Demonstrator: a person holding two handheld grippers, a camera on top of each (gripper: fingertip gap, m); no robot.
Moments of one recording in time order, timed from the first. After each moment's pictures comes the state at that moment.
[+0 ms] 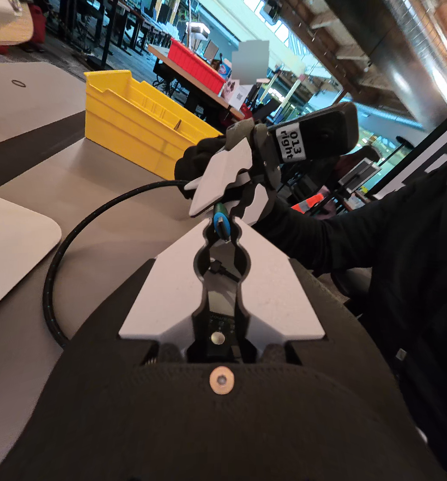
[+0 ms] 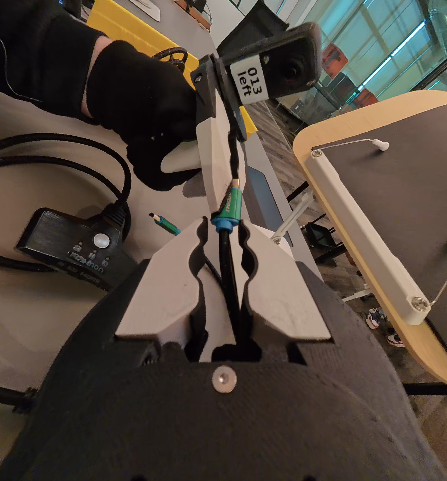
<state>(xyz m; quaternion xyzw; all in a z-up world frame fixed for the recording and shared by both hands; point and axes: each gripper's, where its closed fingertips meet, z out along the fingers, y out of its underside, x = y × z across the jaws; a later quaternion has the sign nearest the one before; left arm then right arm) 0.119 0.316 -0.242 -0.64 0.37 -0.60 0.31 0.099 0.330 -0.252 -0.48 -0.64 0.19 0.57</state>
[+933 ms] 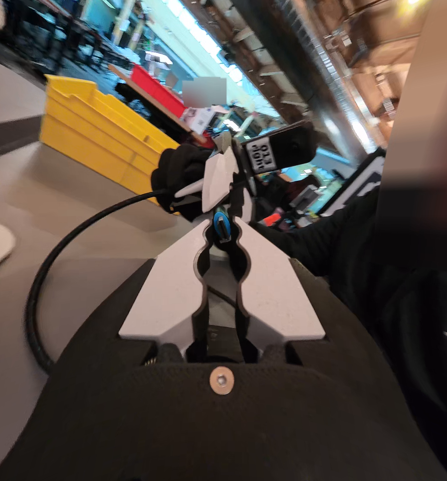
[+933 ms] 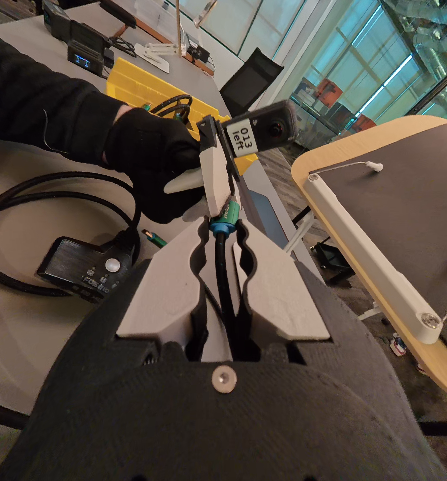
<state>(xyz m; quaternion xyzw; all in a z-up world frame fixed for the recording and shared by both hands) 0.113 0.311 -0.232 -0.59 0.34 -0.68 0.28 0.093 0.320 -0.238 -0.46 -0.62 0.25 0.59</state>
